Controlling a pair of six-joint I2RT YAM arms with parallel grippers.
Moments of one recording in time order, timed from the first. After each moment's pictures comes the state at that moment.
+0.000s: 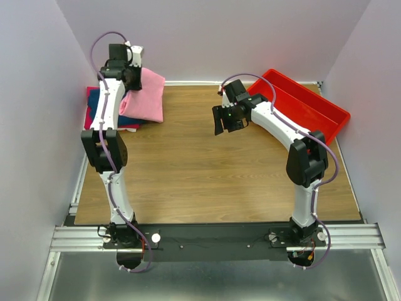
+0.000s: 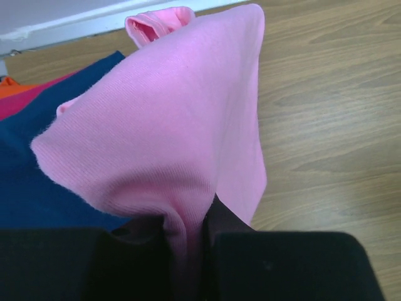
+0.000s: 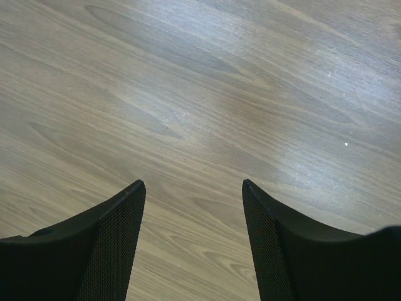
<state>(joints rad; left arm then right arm) 0.02 2.15 2.22 -0.80 0.16 0.15 0.52 2.00 1.77 -0.78 -0.14 0.21</state>
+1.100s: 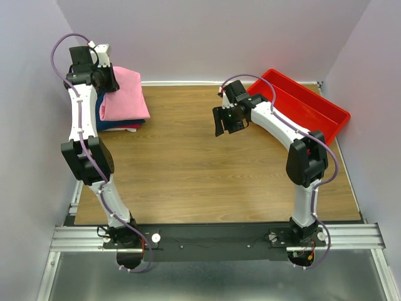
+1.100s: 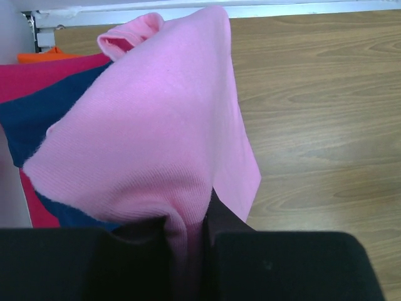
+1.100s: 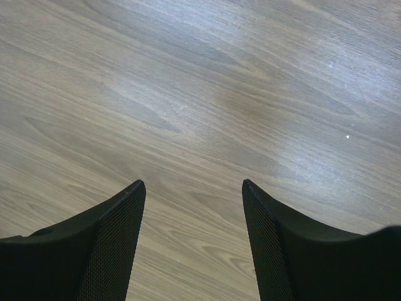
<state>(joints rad) 0.24 1.97 2.08 -0.78 0.37 0.11 0.52 2.01 1.77 -0.81 -0.14 0.21</state>
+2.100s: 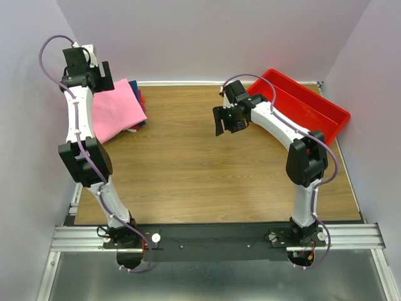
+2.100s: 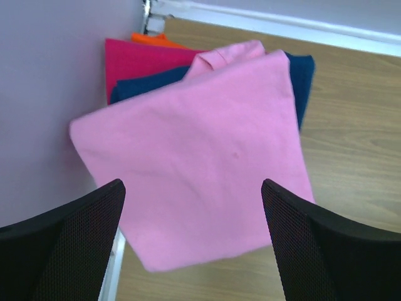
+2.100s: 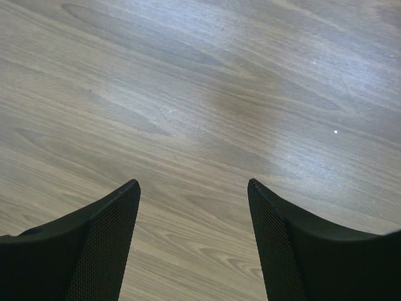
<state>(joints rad) 0.29 1.98 2.06 -0.71 0.10 0.04 0.52 2.01 1.77 -0.81 -0.10 0.23</state>
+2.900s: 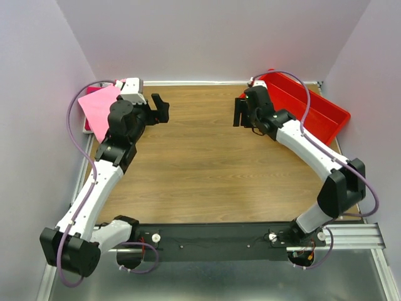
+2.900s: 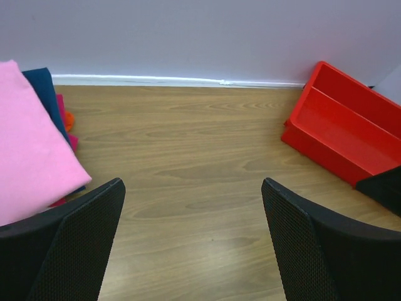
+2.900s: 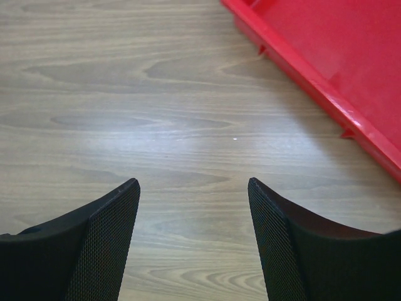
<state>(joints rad) -0.28 1.08 1.06 -0.10 -0.04 -0.26 0.52 1.60 1.41 -0.51 0.27 0.36</state>
